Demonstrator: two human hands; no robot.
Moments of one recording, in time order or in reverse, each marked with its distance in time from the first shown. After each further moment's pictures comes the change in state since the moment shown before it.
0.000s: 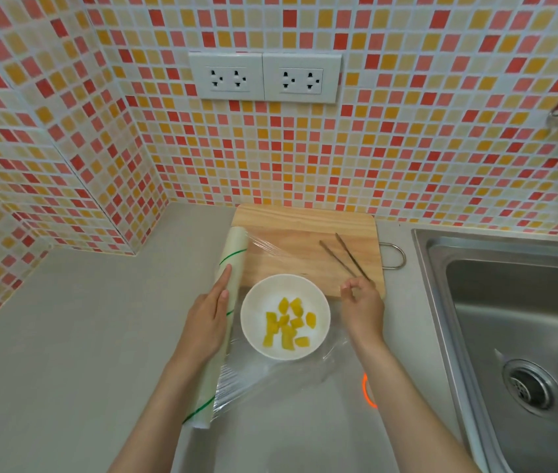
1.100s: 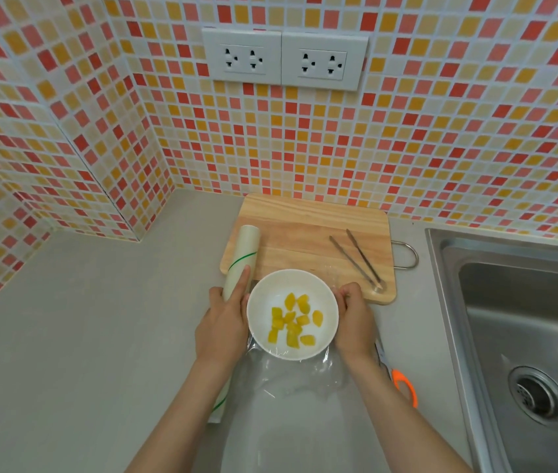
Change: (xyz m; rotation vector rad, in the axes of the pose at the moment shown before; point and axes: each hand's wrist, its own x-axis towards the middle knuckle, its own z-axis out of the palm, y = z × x) left_hand -0.005 0.002 0.031 0.390 0.012 -0.245; right_hand -0.013 0.024 0.025 -0.090 -0.082 -0.120
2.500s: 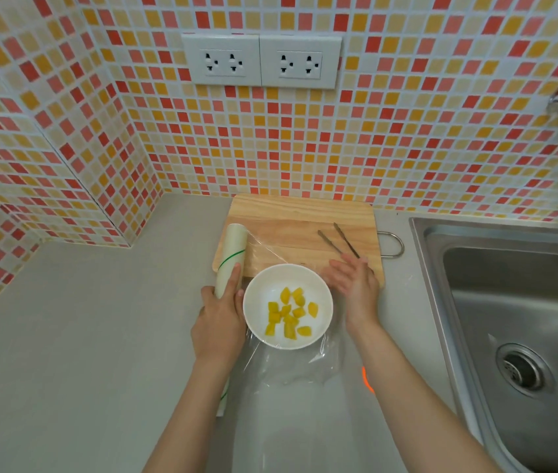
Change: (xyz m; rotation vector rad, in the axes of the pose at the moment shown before) left_hand -0.005 0.005 -0.001 0.004 0.045 -0.036; right_hand 0.021 -0.030 -0.021 0.822 0.039 0.268
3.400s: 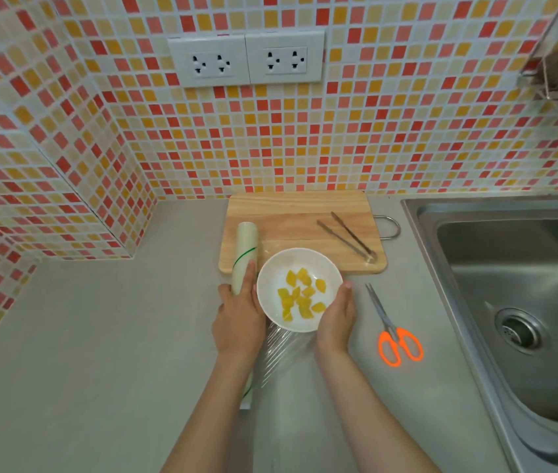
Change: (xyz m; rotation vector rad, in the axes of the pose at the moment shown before) left_hand -0.001 0.000 0.000 -0.053 -0.061 0.083; right_hand -0.071 0.053 0.038 0.133 0.323 0.018
